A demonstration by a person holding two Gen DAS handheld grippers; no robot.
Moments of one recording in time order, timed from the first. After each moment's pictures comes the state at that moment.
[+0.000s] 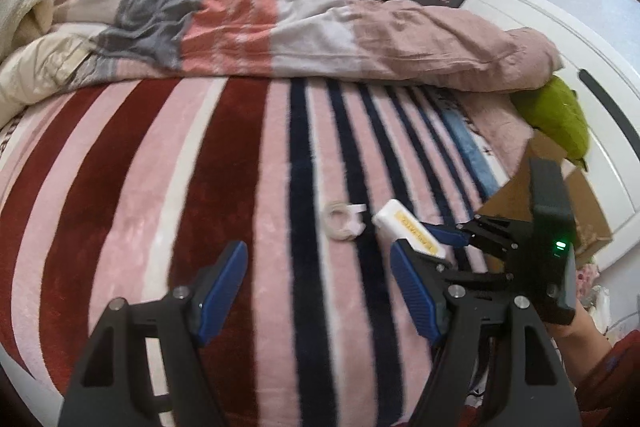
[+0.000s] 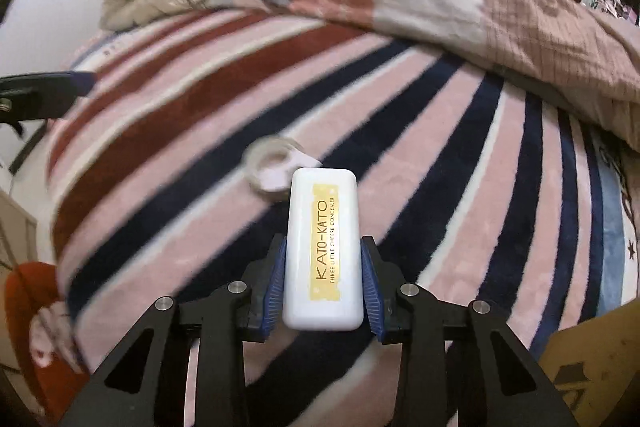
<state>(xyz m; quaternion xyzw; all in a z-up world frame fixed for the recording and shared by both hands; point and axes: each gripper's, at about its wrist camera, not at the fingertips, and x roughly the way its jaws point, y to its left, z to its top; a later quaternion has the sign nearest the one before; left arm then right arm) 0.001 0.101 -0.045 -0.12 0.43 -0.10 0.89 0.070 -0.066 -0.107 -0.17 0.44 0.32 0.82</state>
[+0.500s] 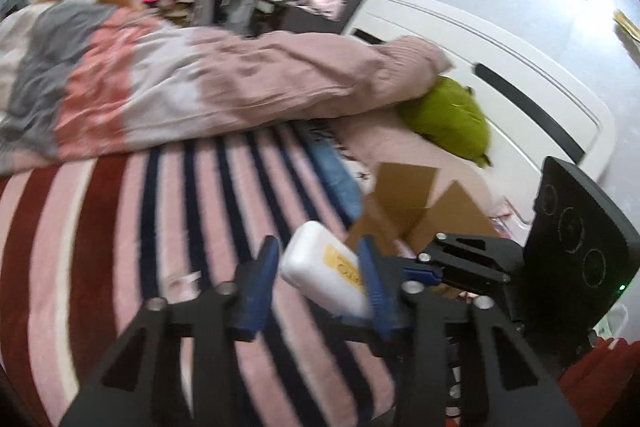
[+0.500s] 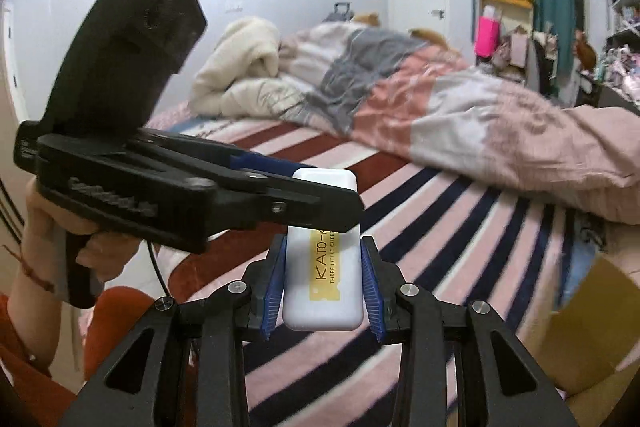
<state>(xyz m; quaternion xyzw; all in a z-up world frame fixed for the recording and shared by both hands) 0.011 -0.008 0.041 -0.11 0.36 -0.27 0.89 -0.006 -0.121 0.026 -0.12 0.30 0.39 0.86</state>
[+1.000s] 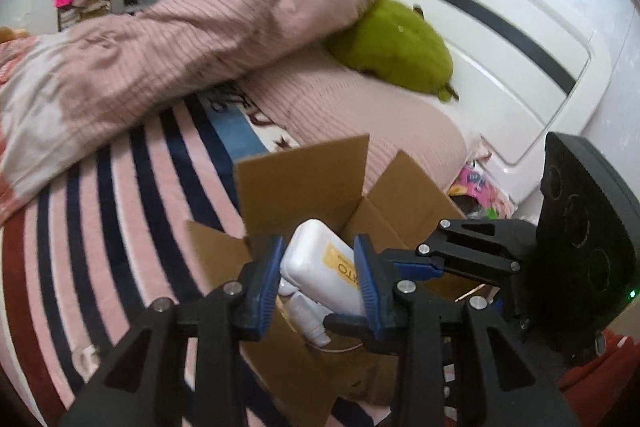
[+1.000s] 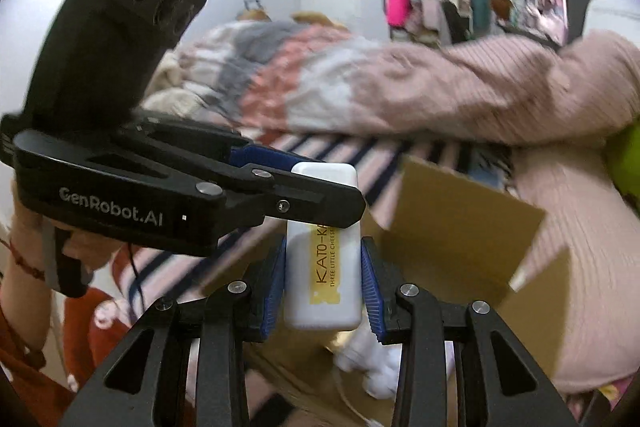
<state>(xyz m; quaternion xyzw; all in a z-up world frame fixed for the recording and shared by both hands) 0.080 -0.179 0.027 0.00 0.43 -0.35 0.83 0.028 -0.258 0.021 -0.08 0.37 0.26 0.89</state>
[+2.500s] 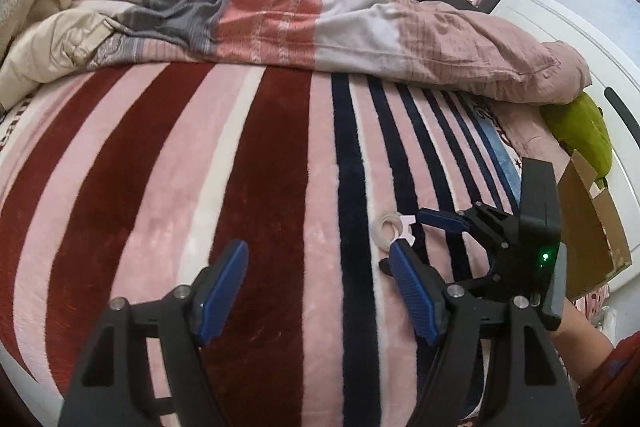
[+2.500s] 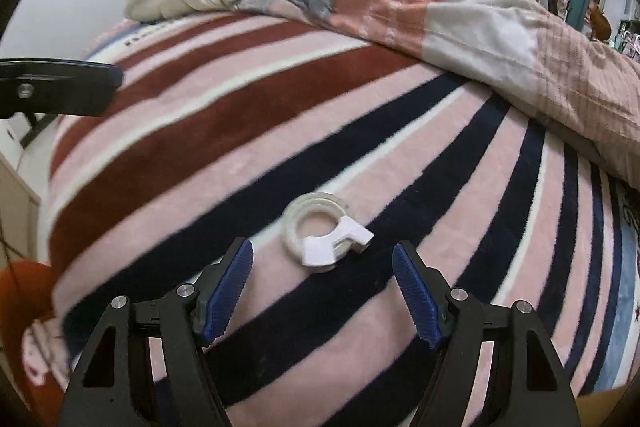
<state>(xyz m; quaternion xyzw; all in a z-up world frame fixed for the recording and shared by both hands) 0.024 0.139 -0.076 -0.14 0.45 -0.05 0.88 0.100 -0.017 -0.141 -0.20 0.42 0.35 0.81</state>
